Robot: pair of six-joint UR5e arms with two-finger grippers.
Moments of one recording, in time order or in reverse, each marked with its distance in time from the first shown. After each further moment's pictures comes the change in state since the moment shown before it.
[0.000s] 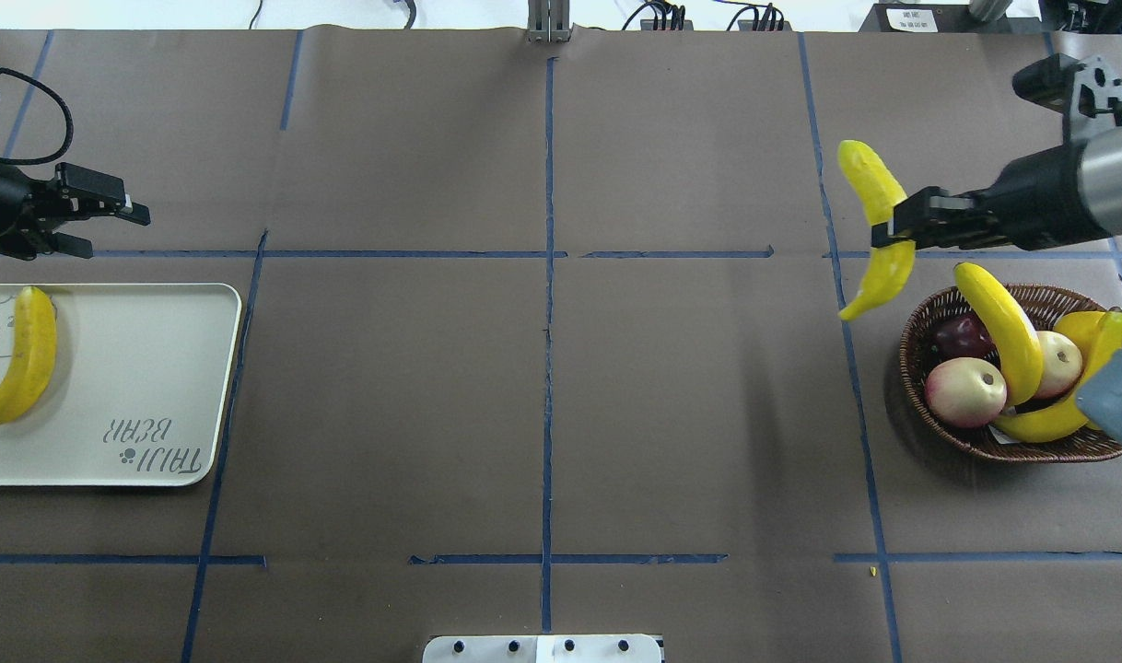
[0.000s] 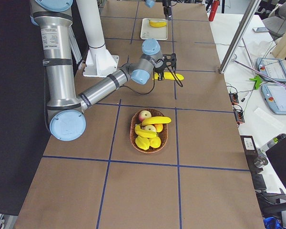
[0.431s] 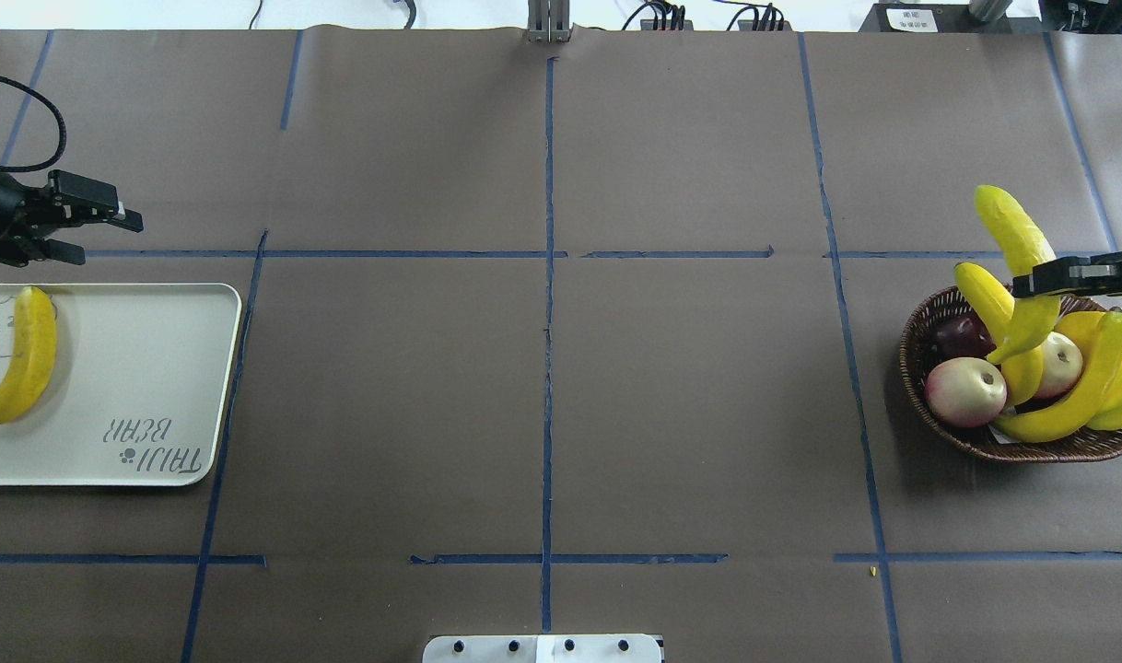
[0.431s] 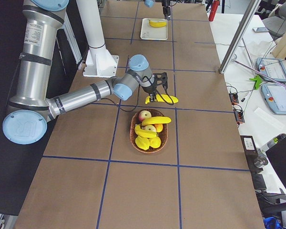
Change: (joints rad) left arm 0.000 0.035 -0.003 0.000 0.002 0.032; right arm 0.097 -0.293 0.070 -0.002 -0.053 -0.306
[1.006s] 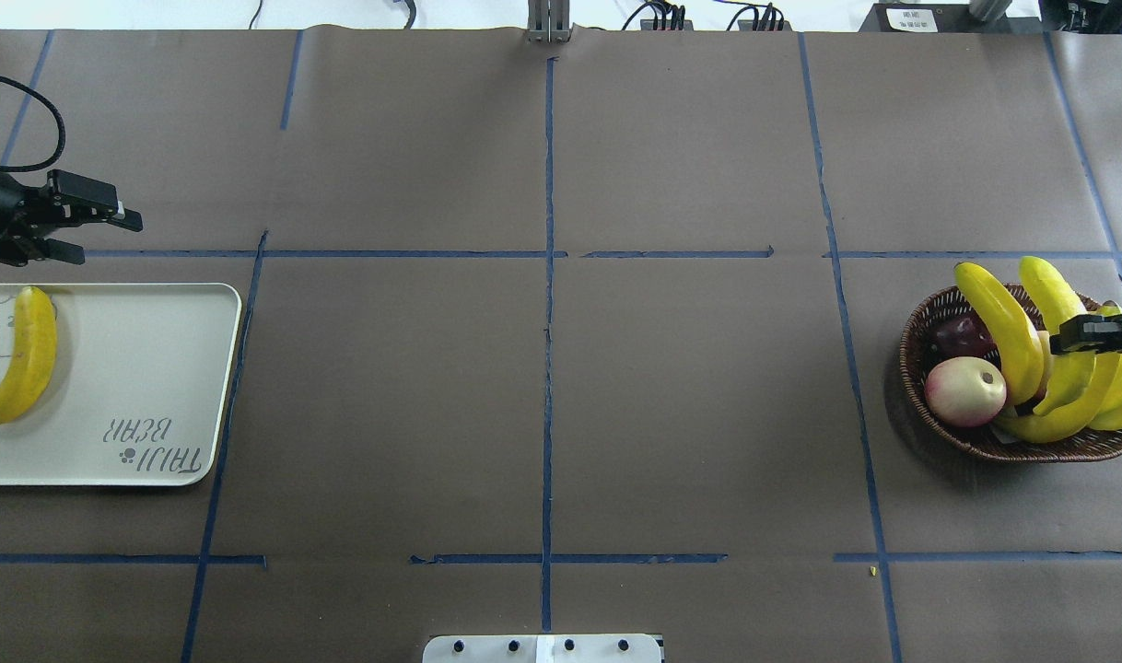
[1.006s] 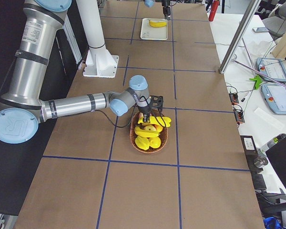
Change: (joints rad) left arm 0.000 0.001 -0.004 0.000 0.002 0.000; right arm -0.029 -0.139 -0.094 0.012 -0.069 -0.019
